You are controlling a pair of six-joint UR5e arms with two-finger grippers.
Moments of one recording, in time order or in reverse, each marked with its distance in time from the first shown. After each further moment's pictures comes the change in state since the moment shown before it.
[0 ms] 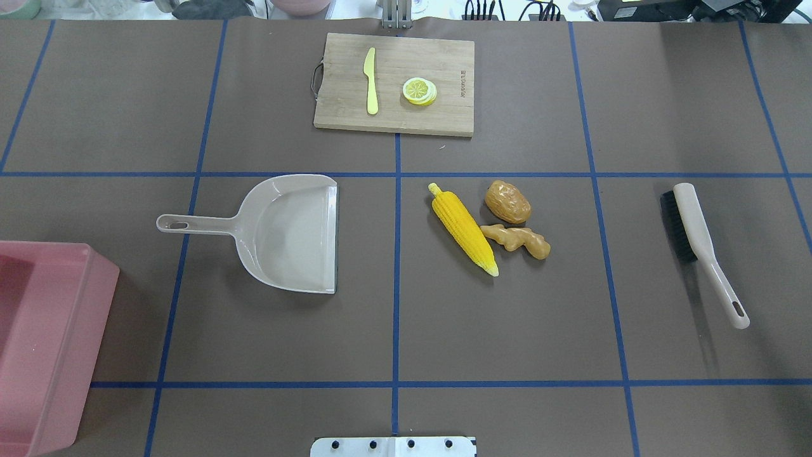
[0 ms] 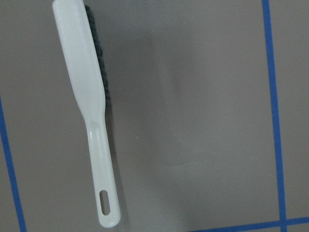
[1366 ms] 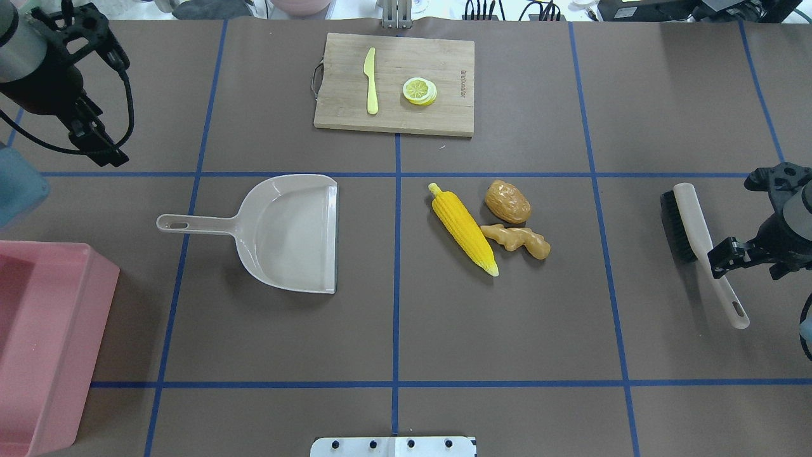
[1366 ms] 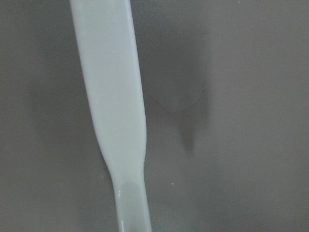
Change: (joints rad) left arm 0.489 -0.303 -0.140 0.090 0.118 0.514; right arm -0.201 0.226 -0.229 0.003 -0.104 0.106
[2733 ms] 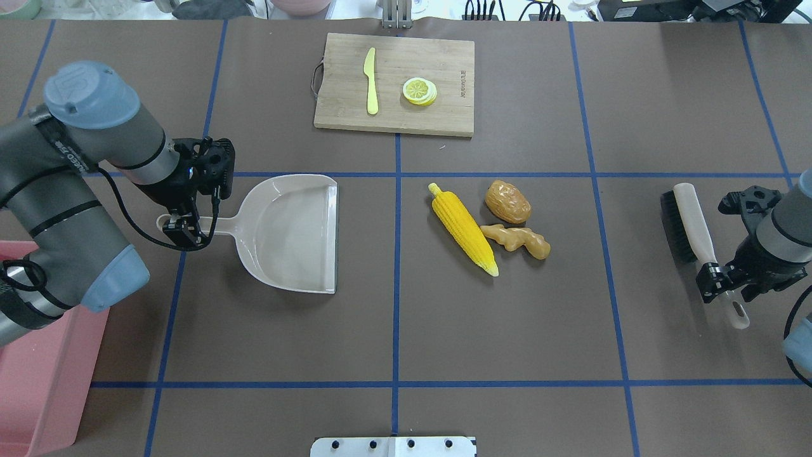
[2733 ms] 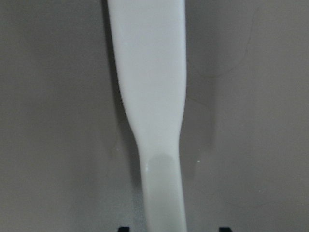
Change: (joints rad) left arm 0.261 0.014 0.199 -0.330 0.041 0.218; right arm -0.076 0.002 -0.015 0.001 0.020 -0.002
